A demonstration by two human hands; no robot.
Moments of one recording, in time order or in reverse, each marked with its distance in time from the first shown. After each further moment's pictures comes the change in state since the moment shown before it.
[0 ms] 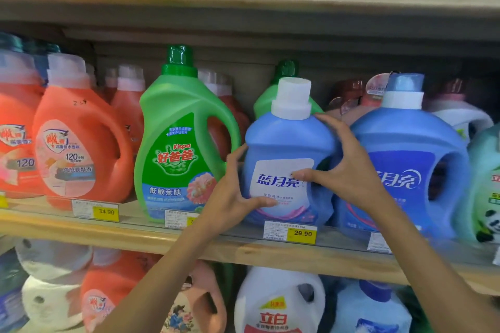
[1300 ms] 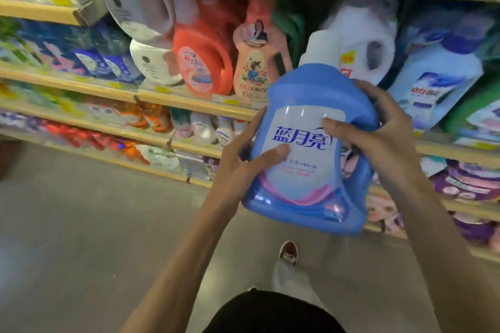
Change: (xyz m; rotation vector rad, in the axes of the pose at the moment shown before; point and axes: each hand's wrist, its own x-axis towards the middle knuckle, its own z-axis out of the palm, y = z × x) left_hand -0.393 0.074 -0.015 -0.464 0.138 -0.805; right_hand -0.330 -0.133 0.089 0.482 -0.094 0.766
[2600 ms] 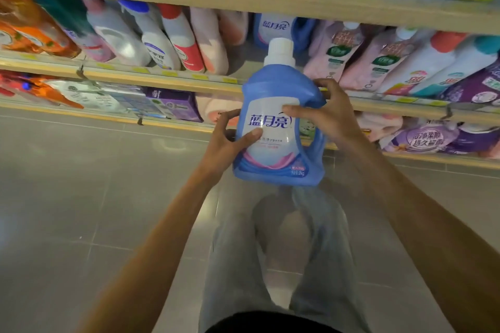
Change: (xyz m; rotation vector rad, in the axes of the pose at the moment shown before) left_hand 0.100 -0.338 -0.001 0.110 -0.006 -0.439; right_hand 0.023 0.346 0.005 -0.268 -0.064 0.505
